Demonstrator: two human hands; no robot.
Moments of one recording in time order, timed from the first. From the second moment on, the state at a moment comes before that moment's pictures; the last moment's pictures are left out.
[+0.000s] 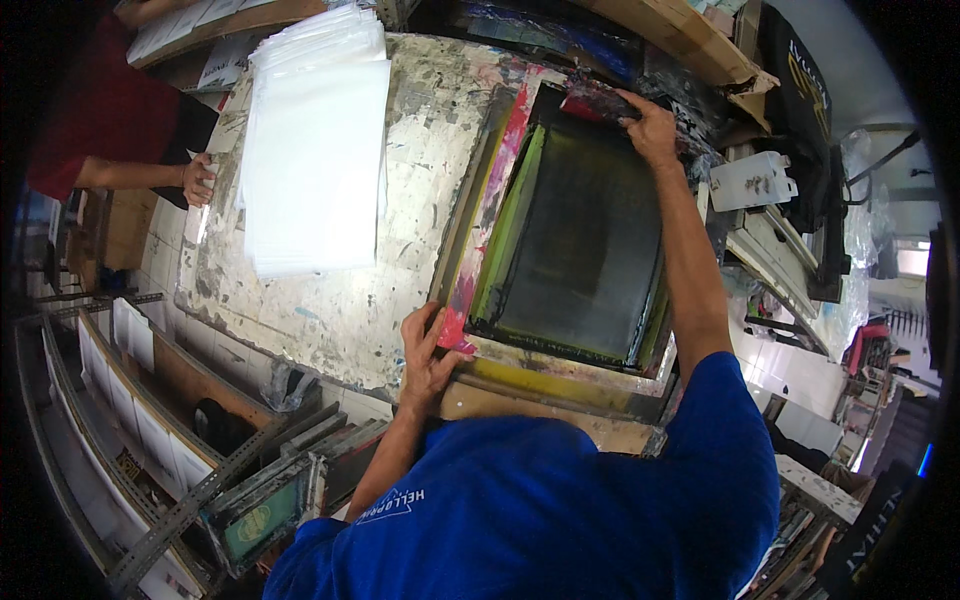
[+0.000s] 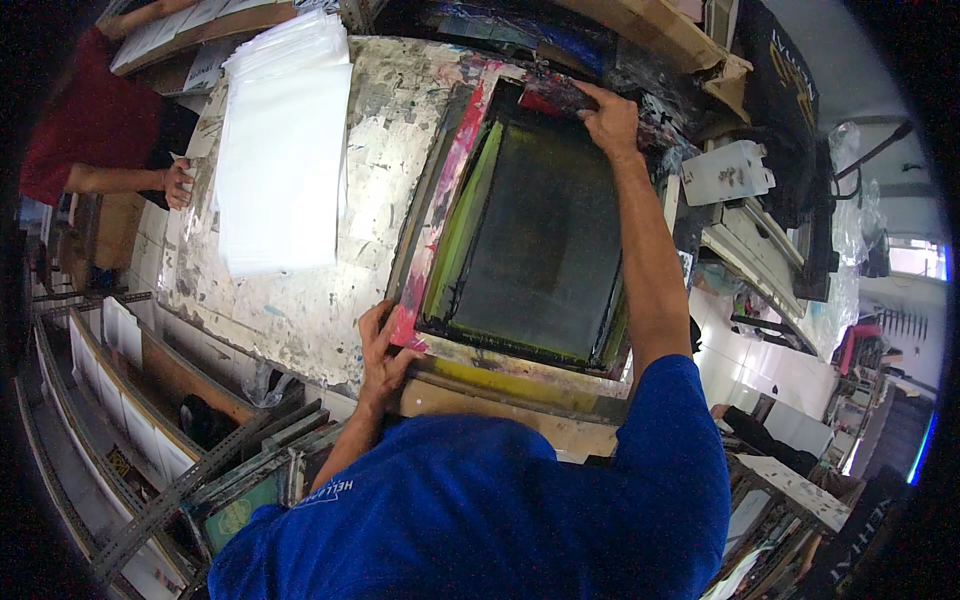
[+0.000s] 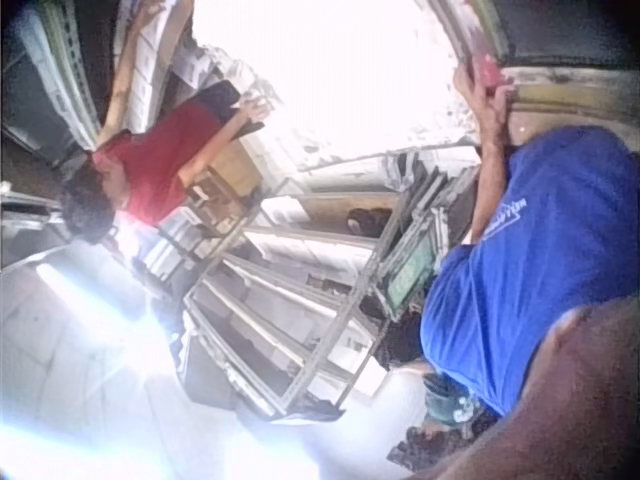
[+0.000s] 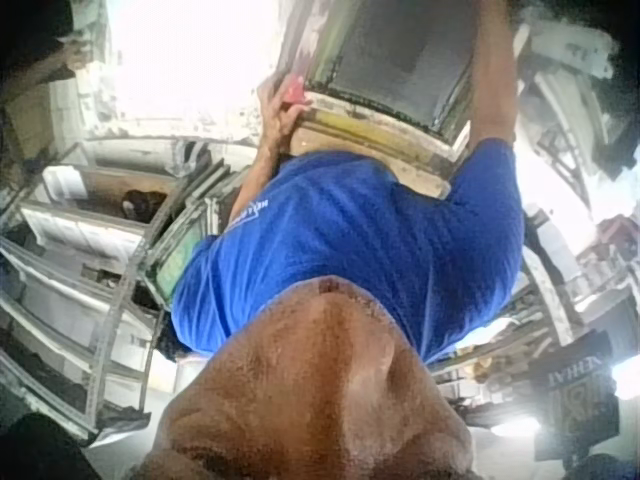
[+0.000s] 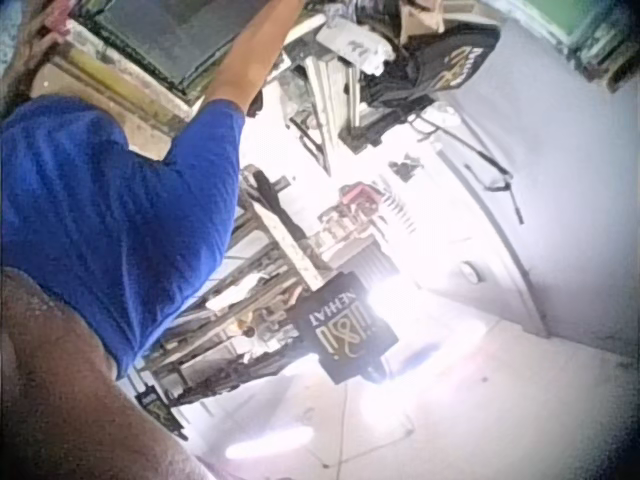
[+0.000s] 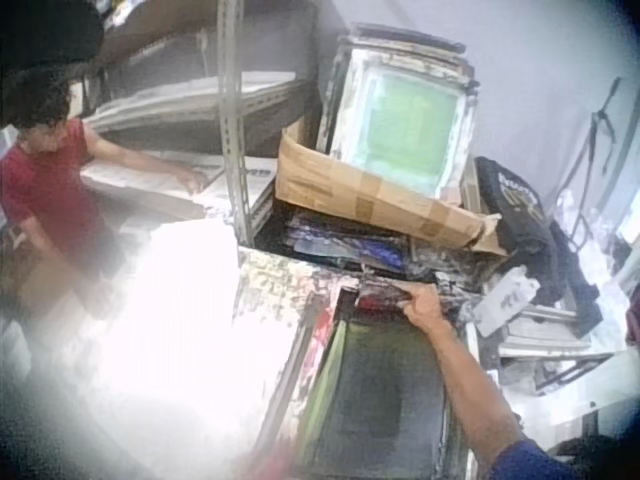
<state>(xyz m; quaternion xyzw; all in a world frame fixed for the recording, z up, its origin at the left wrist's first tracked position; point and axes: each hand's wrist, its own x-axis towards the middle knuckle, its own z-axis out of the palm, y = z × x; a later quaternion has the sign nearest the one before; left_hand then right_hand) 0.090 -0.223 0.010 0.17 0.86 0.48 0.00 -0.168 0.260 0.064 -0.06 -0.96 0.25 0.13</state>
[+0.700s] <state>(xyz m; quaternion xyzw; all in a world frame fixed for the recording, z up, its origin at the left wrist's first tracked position) 0.031 -0.156 0.155 0.12 0.77 0.61 -0.18 0.122 0.066 0.285 -0.01 -0.97 0.09 0.21</state>
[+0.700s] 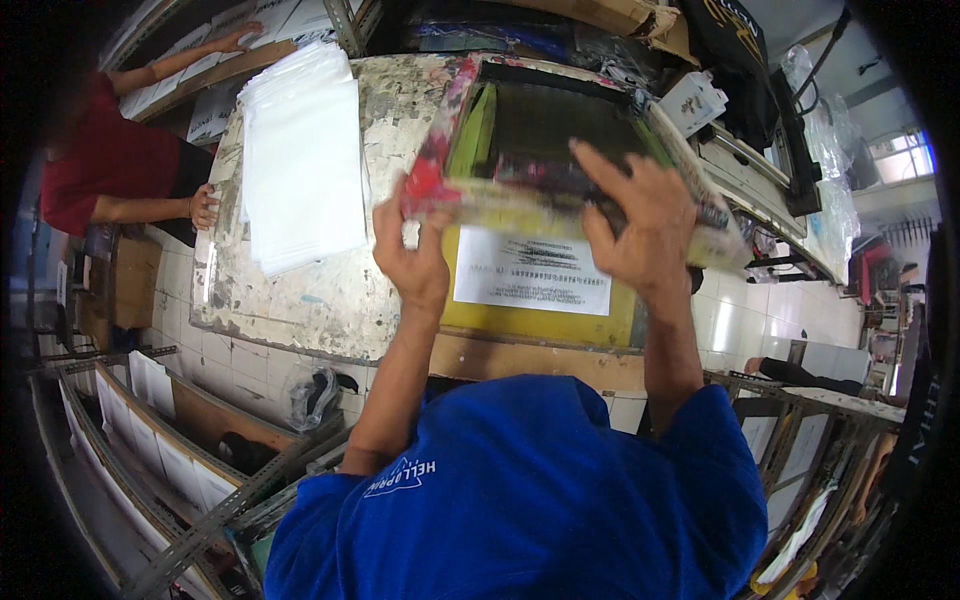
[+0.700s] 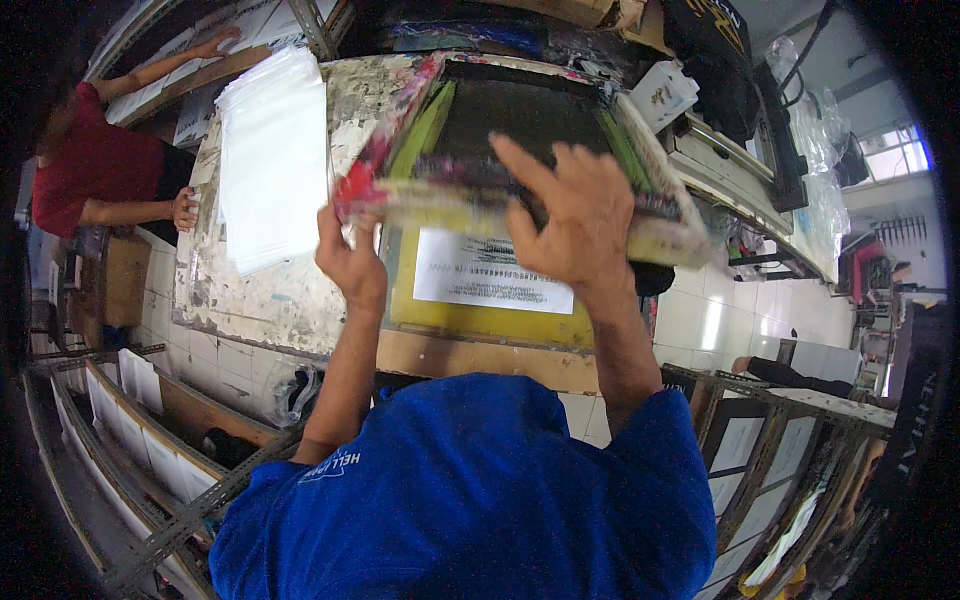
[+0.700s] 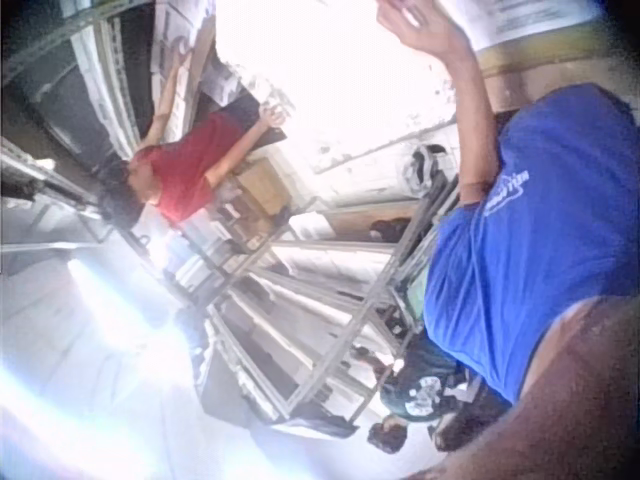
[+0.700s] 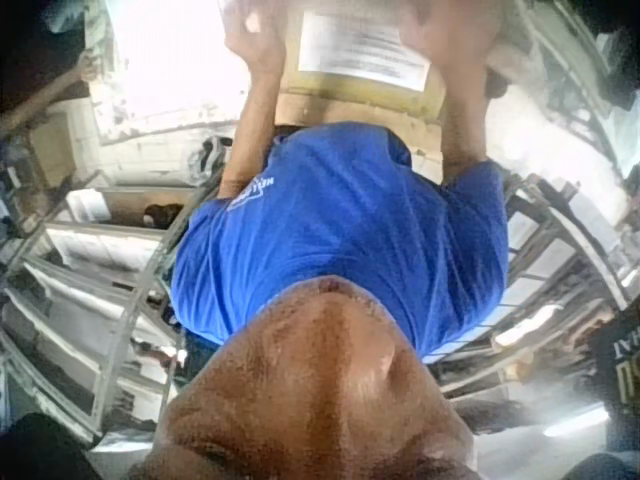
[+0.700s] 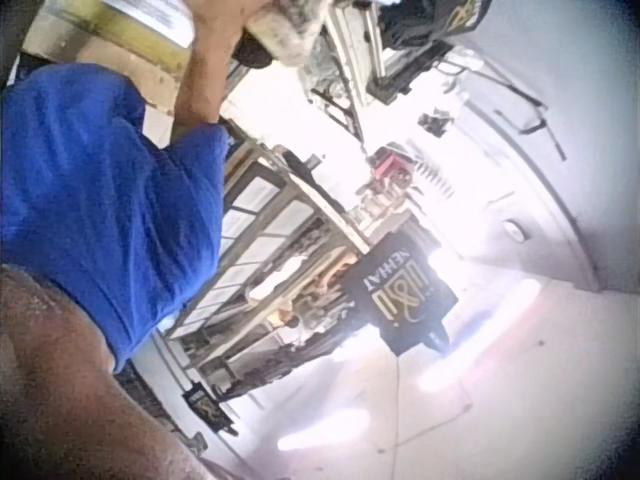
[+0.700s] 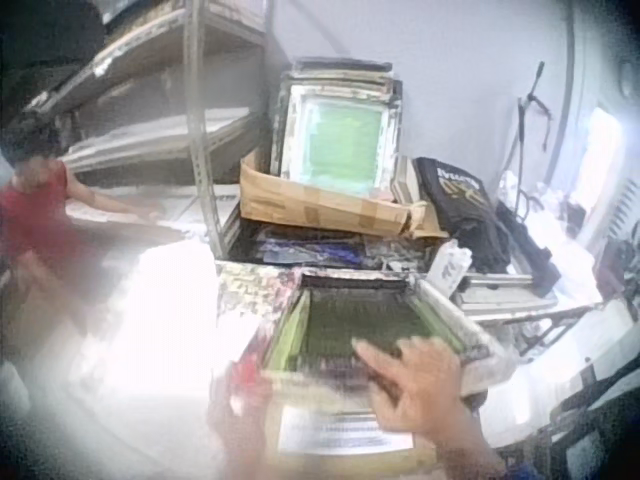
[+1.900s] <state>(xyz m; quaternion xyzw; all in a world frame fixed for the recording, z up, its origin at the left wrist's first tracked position) 0.282 -0.465 -0.026 -0.26 0.58 0.77 0.11 -0.022 0.193 0.355 0.03 -0.95 0.01 0.32</state>
